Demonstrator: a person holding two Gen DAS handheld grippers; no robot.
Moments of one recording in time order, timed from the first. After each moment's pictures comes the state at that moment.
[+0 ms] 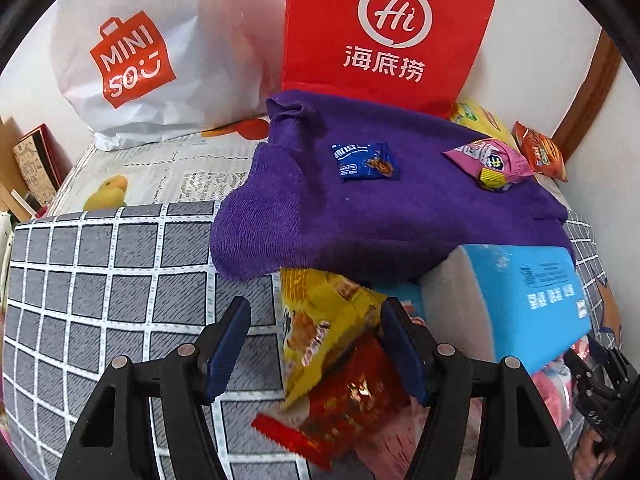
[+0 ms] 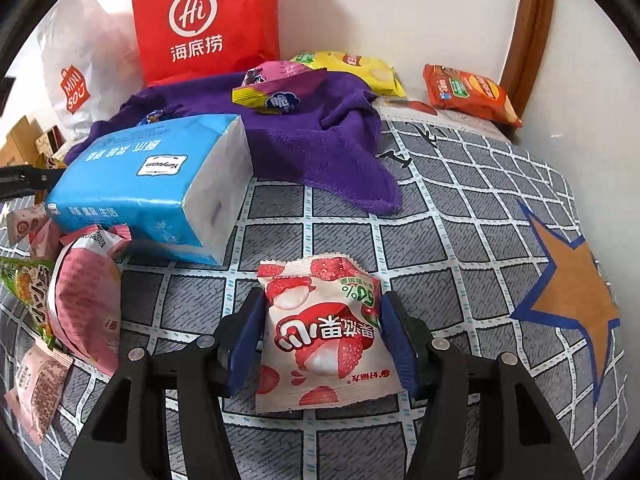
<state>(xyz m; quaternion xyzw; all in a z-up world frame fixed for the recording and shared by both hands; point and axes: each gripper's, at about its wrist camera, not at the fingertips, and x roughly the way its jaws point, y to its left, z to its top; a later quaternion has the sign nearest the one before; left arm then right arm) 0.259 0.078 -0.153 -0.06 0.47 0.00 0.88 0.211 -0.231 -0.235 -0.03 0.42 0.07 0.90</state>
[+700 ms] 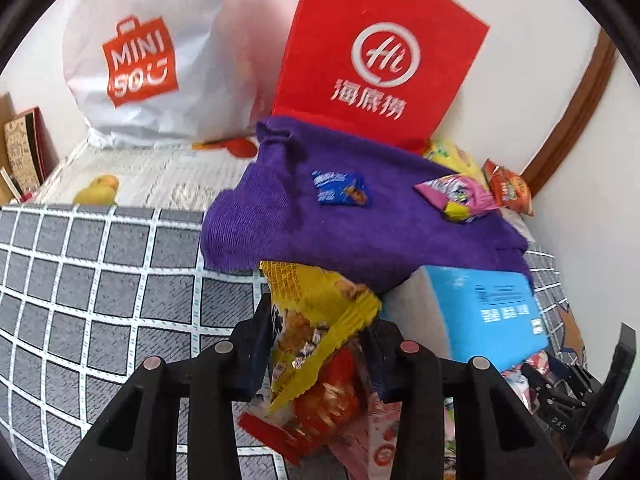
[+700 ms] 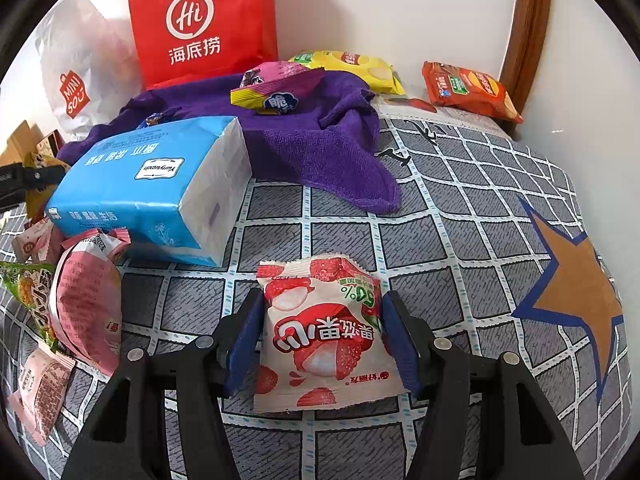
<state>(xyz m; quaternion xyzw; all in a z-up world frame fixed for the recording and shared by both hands) 0.243 0.090 -0.136 -0.12 0.42 -0.04 0.90 0.212 -0.233 -0.236 -0.03 0.42 0.06 0.90</state>
